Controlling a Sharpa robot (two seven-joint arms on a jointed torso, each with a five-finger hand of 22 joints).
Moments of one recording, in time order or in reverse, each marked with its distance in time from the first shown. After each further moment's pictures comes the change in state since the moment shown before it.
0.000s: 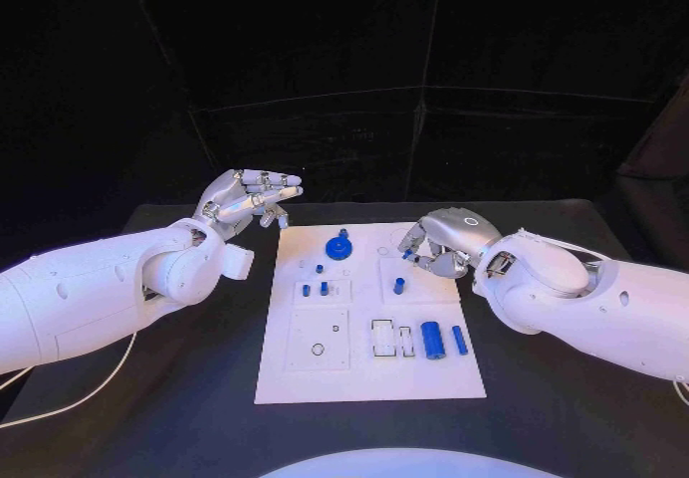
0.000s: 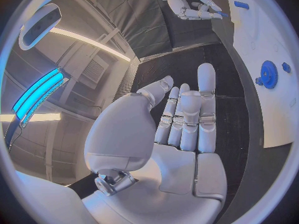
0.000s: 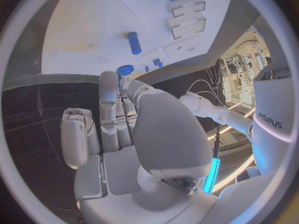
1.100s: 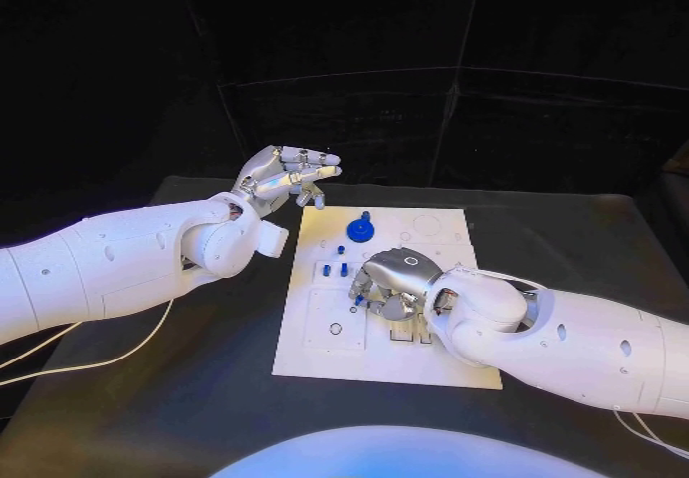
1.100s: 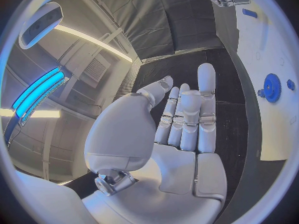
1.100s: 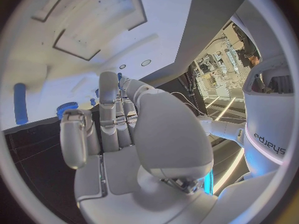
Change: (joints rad) left arm 0.001 0.021 0.000 0.023 0.012 0.004 -0.001; left_hand 0.000 0.000 -0.003 0.003 0.000 0.000 0.000 0.000 0.000 0.000 0.000 0.000 0.000 -0.004 -0.004 -0.004 -0.001 0.000 0.000 0.000 0.000 -0.001; right arm -0.094 0.238 -0.043 -0.029 -0.015 0.114 0.019; right_hand -0.008 -0.008 0.013 -0.013 -0.002 0.000 0.000 -0.005 -0.002 0.000 0.000 -0.008 -0.002 0.000 0.000 0.000 0.000 0.000 0.000 0.000 0.000 0.000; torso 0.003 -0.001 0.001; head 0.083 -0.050
